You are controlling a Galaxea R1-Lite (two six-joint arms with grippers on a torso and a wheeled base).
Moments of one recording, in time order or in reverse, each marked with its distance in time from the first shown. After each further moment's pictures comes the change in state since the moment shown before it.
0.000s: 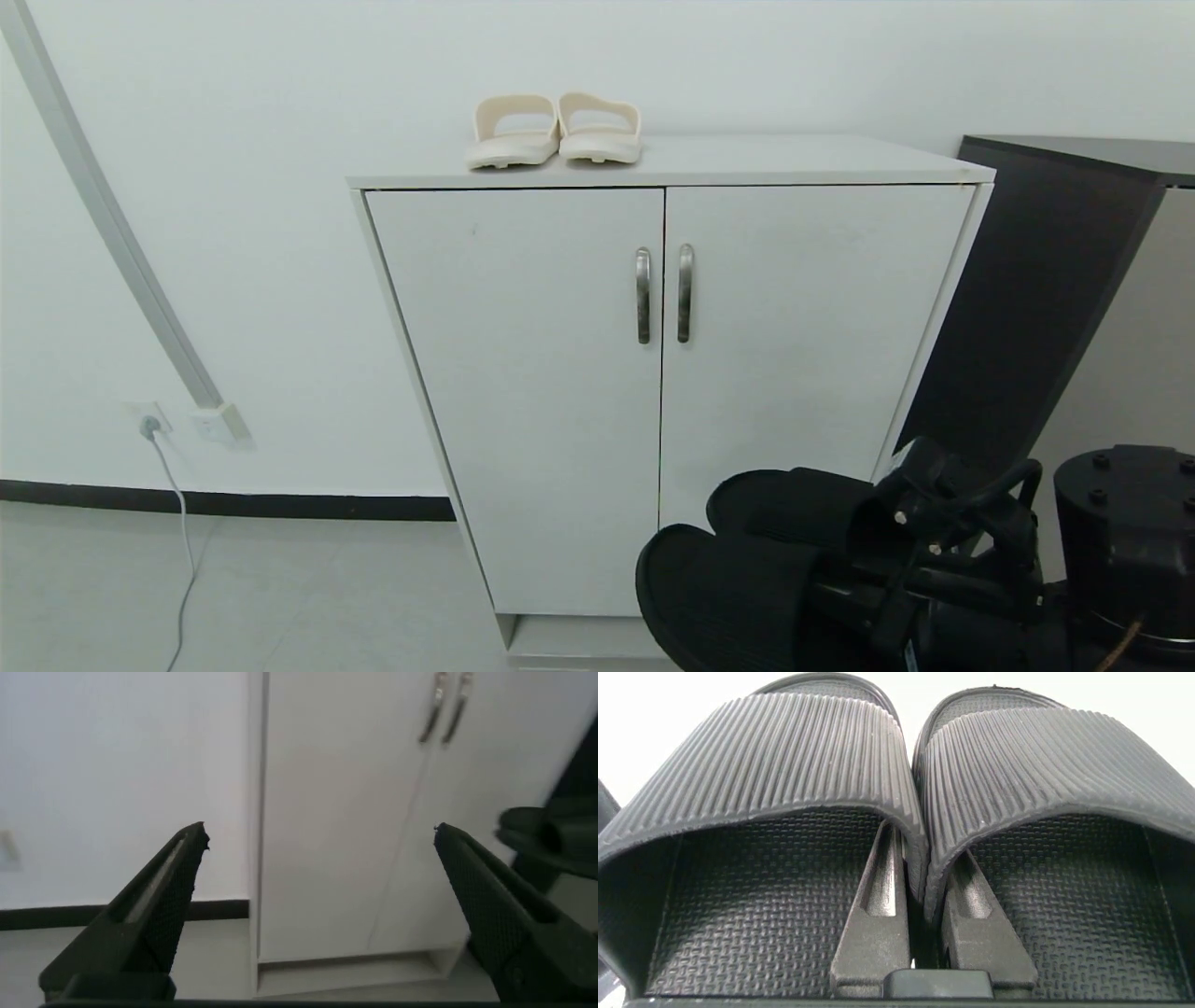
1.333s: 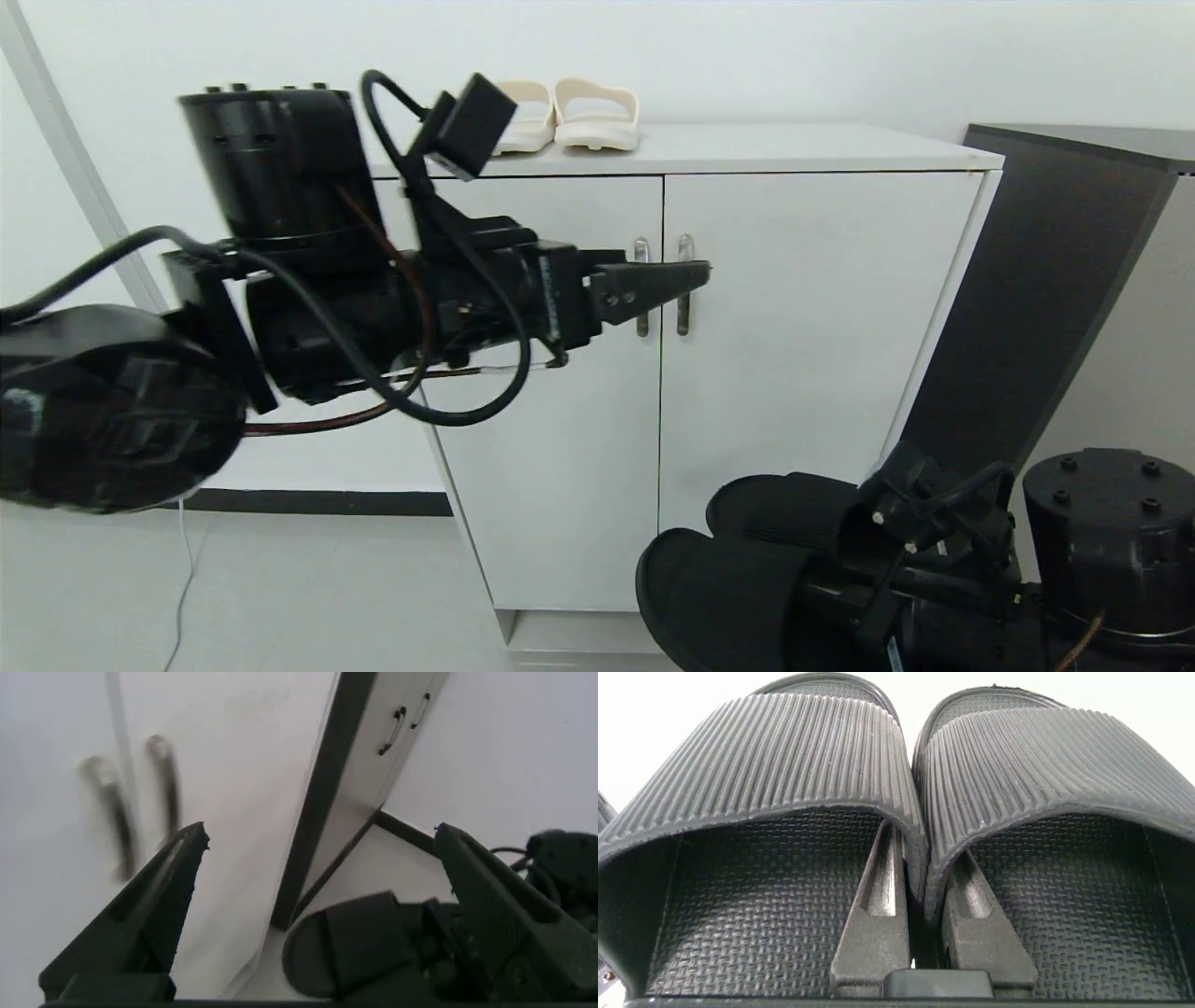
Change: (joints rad) left arm -0.549 1.460 -0.902 -0.522 -0.321 -0.061; right arm -0.003 0.043 -0.004 -0.011 -0.001 0.002
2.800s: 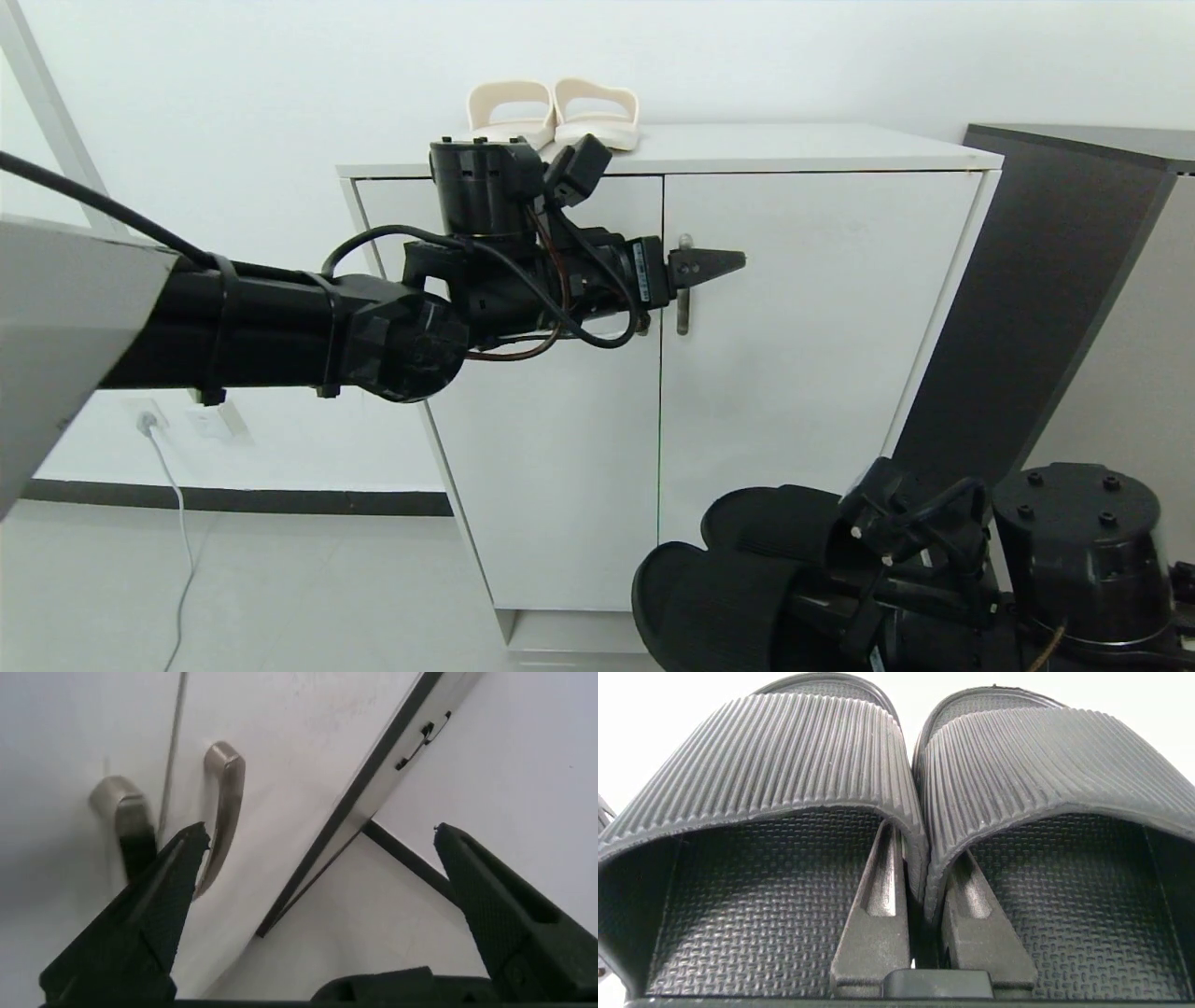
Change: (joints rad) left arm 0.053 0.352 -0.367 0.076 -0.010 -0.156; right arm 0.012 0.048 0.021 -0.043 0.001 -0.001
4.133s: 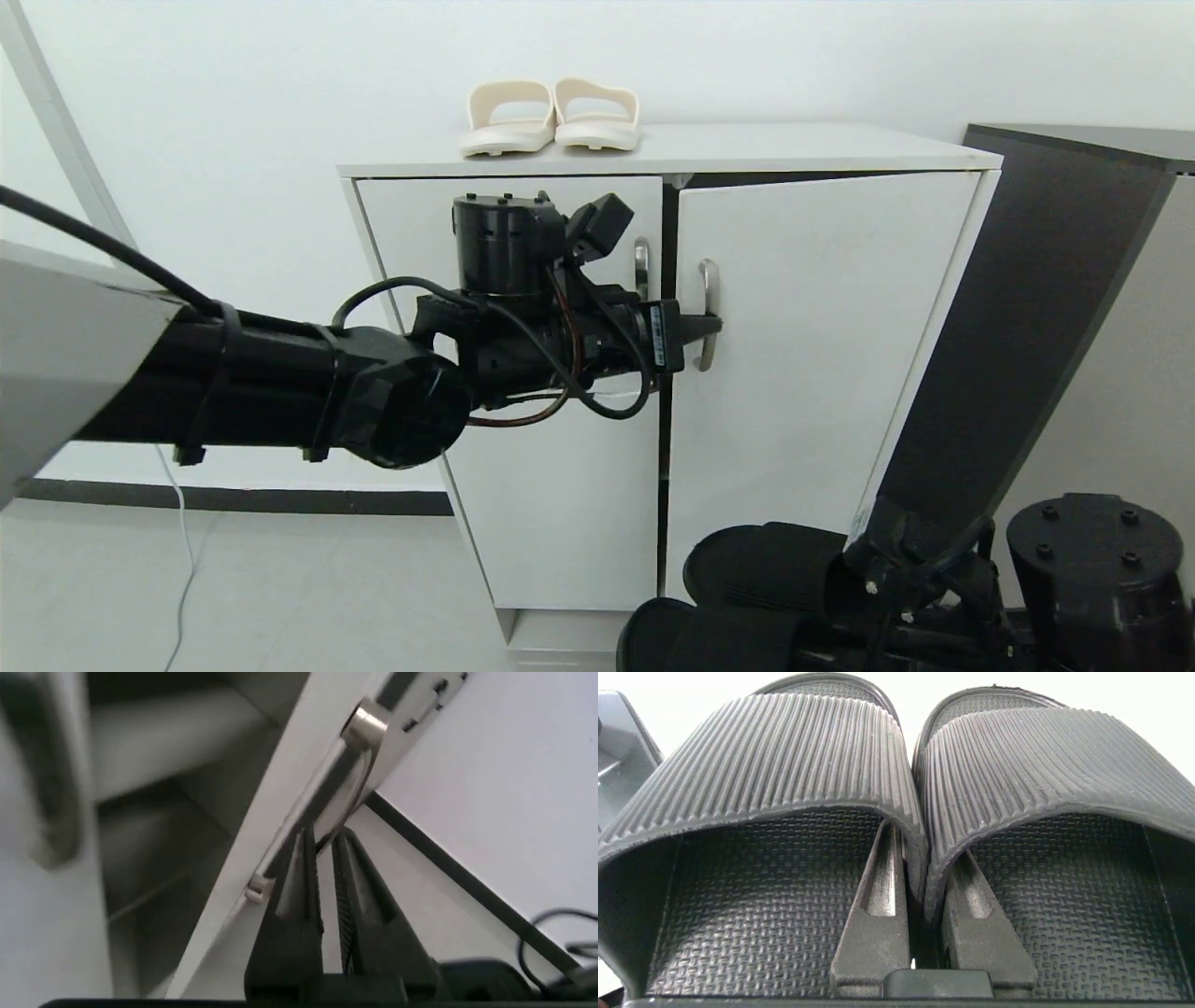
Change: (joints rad) left arm -0.072 -0.070 0.213 -0.068 0.045 -0.001; right arm 0.033 -0.027 0.049 0.002 0.094 -0.002
